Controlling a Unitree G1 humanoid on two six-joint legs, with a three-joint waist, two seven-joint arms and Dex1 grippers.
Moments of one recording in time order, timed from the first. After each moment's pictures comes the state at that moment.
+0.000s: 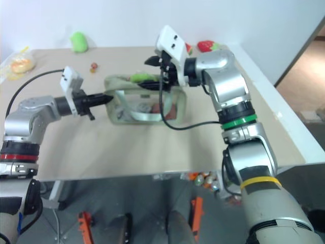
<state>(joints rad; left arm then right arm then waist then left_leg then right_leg) -0.81 0.62 0.08 0.32 -0.37 0.53 -1.01 -1.27 -0.43 0.22 0.51 0.15 0.29 1.13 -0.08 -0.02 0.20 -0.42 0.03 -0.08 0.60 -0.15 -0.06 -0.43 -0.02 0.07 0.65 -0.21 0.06</state>
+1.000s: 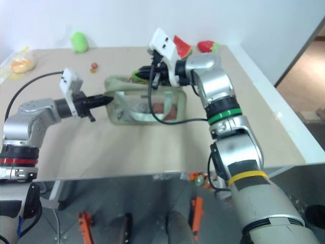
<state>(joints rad) -0.78 0.61 0.08 0.28 -0.39 0.55 -0.98 -1.37 -0.35 0.16 0.75 0.12 0.26 1.09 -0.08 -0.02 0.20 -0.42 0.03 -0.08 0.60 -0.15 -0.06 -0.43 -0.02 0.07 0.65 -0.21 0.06</state>
